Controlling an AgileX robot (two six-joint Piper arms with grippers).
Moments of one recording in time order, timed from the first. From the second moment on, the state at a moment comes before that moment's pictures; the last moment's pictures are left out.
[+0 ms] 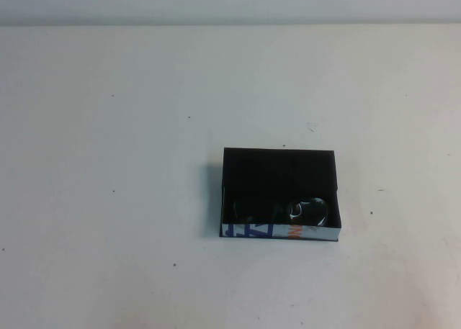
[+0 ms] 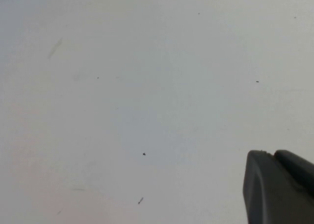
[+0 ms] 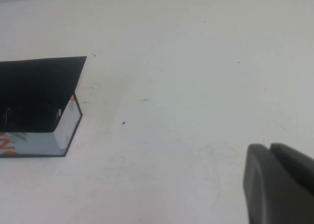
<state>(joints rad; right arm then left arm) 0.08 -0.01 0.03 0.11 0.31 0.06 -0.06 -0.02 0.02 -0.01 0.36 0.08</state>
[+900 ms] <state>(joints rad) 0.08 -0.01 0.03 1.04 -0.08 0.07 -0.06 -0.02 0.02 -0.01 0.36 0.08</state>
